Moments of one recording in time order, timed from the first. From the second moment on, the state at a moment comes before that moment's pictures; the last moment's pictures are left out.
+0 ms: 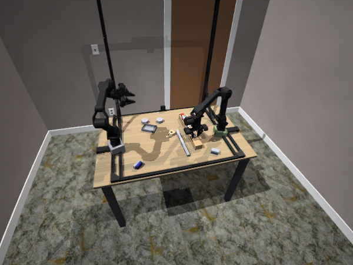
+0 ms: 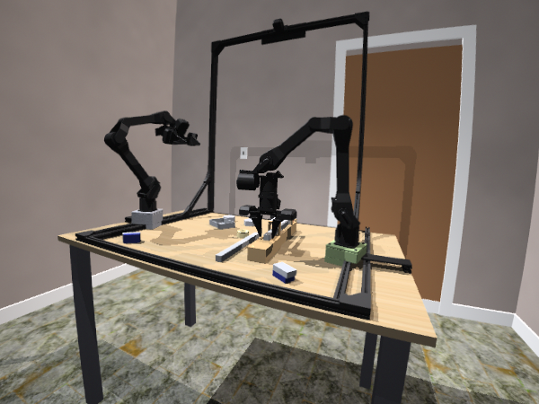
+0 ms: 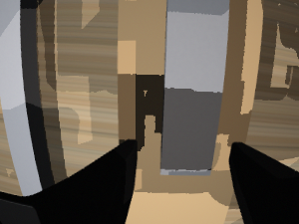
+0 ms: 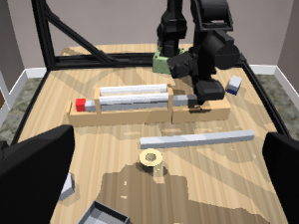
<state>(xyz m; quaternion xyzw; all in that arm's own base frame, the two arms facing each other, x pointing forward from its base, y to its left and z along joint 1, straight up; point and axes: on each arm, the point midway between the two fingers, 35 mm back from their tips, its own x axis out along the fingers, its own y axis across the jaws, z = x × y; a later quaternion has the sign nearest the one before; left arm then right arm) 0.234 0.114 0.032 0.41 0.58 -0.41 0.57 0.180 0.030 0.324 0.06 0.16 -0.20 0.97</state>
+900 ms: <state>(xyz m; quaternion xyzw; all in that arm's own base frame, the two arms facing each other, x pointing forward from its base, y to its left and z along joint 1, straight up) 0.232 0.112 0.107 0.41 0.58 -0.42 0.57 0.180 0.030 0.324 0.06 0.16 -0.20 0.97</state>
